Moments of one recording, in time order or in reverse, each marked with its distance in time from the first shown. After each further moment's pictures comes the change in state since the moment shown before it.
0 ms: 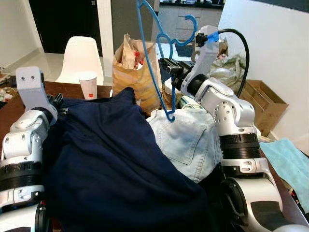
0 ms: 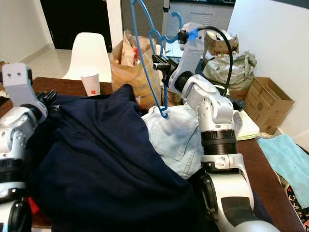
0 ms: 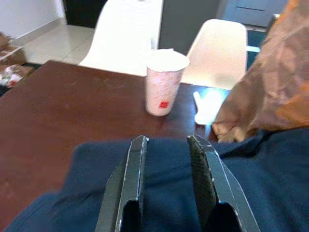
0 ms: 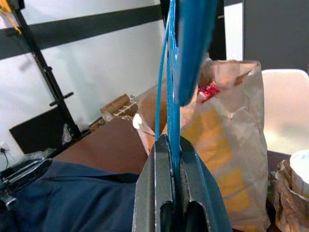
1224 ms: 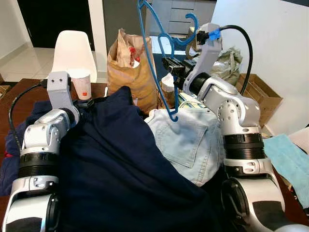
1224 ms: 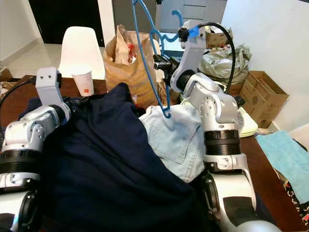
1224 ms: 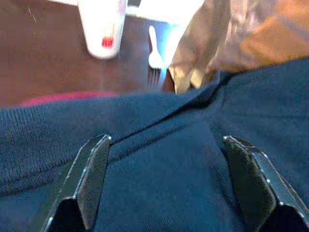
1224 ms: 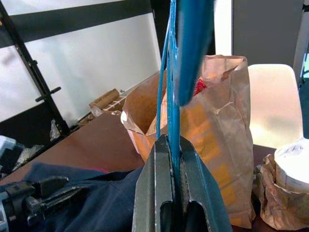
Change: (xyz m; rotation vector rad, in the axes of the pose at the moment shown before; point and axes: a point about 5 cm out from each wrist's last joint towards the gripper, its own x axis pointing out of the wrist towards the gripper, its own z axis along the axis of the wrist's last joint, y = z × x) left arm 0.007 -0.039 -0.032 -0.079 0.275 -0.124; right arm -0.004 0.002 0.006 -0.022 0.016 -0.003
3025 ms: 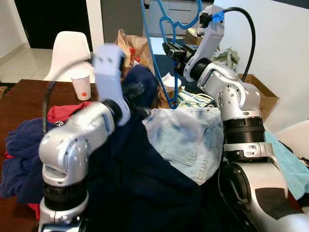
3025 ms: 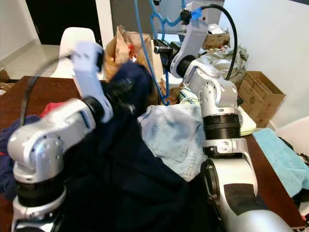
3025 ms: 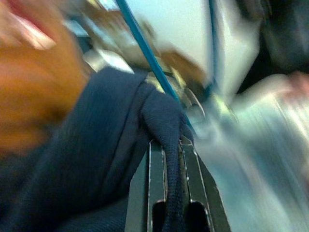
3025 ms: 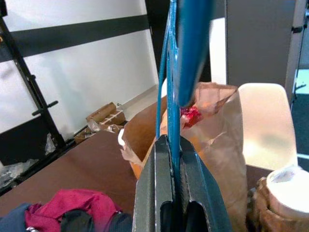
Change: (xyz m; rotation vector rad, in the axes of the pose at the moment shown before) left arm -0.108 -0.150 0.018 0.090 -0.140 -0.614; right arm 0.012 -0.006 0.028 -0.016 -0.057 -0.002
